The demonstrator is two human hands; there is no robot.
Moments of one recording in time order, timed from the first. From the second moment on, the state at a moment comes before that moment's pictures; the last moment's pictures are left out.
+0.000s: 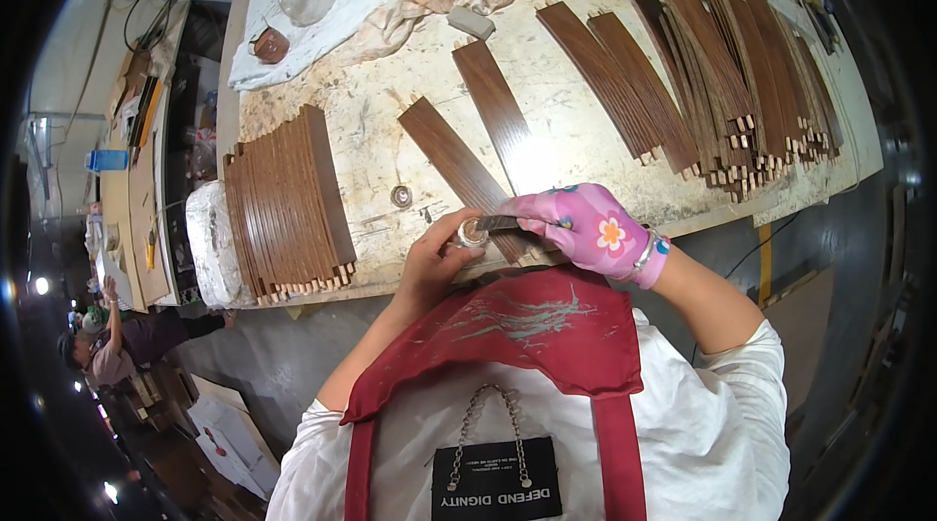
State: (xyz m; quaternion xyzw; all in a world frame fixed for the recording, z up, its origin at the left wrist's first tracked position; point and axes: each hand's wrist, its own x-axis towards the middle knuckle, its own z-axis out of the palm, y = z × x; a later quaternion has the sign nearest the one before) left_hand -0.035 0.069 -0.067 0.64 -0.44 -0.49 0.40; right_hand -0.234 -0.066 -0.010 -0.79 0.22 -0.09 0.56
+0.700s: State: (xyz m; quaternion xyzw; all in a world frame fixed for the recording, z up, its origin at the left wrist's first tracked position) left_hand -0.033 0.067 -0.065 0.63 -0.57 -0.37 0.38; right_hand -0.228 -0.059 0.001 -0.90 0.24 -0.03 0.36
